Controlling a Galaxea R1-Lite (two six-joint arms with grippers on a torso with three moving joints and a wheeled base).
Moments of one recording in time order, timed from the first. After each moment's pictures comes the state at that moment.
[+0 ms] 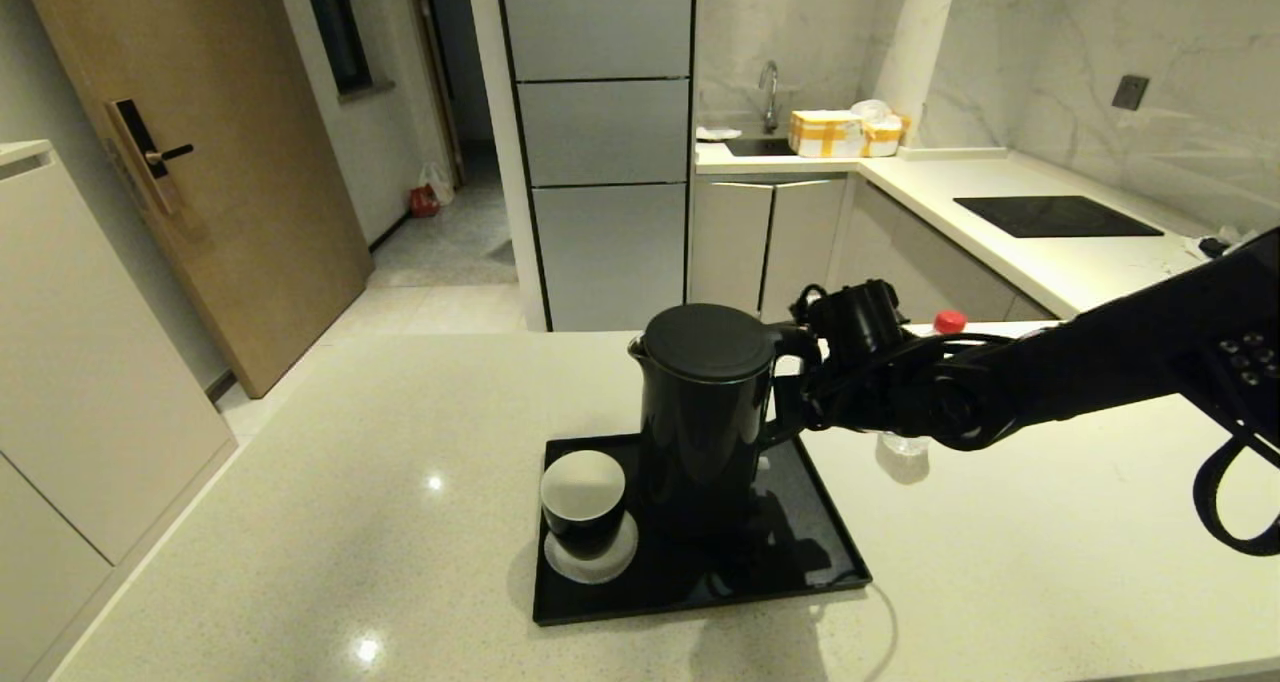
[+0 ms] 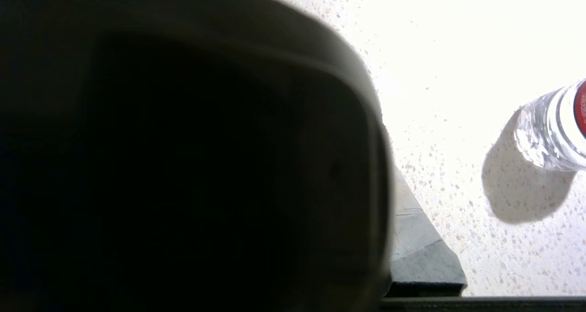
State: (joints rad) left arm 0.00 0.00 0.00 -0.01 0.00 0.03; right arm 0.45 2.16 -1.29 -0.19 -0.21 0.21
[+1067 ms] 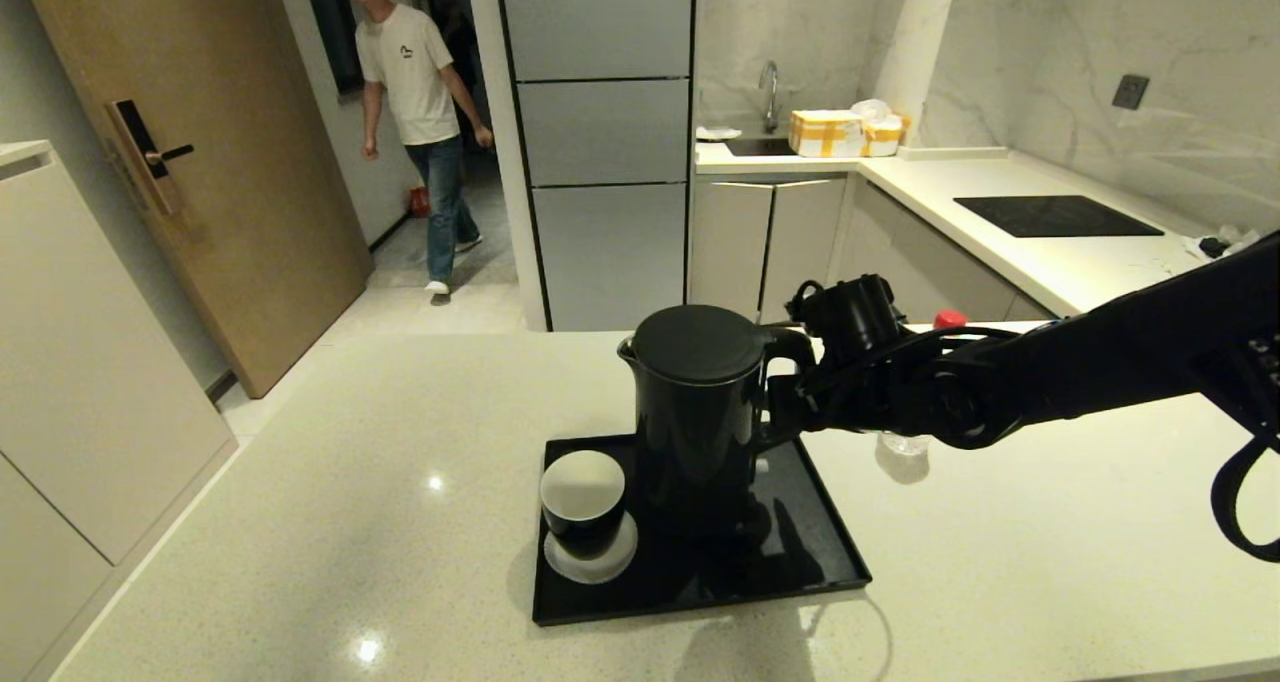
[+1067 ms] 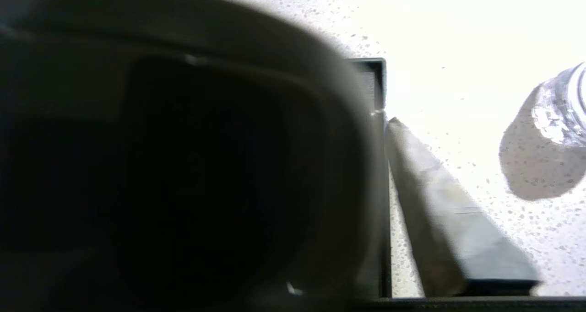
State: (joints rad) left arm 0.00 0.00 0.00 -0.01 0.00 0.03; right arm 0.48 2.13 -1.29 -0.16 -0.21 0.25
